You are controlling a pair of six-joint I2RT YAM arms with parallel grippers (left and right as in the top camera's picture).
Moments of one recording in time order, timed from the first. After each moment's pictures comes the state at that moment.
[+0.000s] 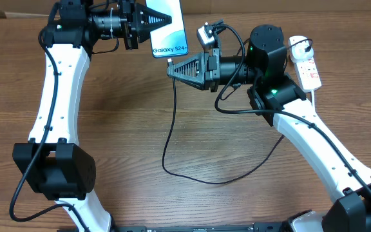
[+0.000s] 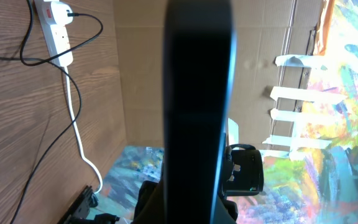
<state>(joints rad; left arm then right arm) -0.03 1.94 1.95 -0.61 1.42 -0.95 0.41 1.58 1.29 0.22 -1.15 1.27</state>
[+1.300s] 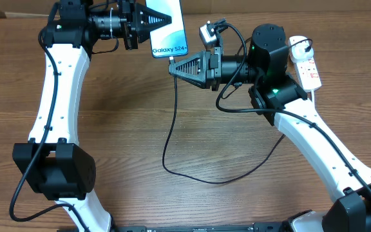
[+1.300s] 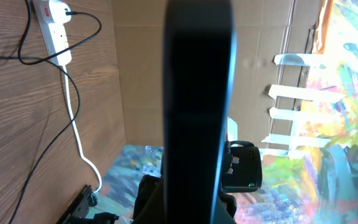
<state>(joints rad) -0.03 1.94 1.95 -0.61 1.43 -0.95 0.40 1.58 1.29 0.22 -1.14 1.27</state>
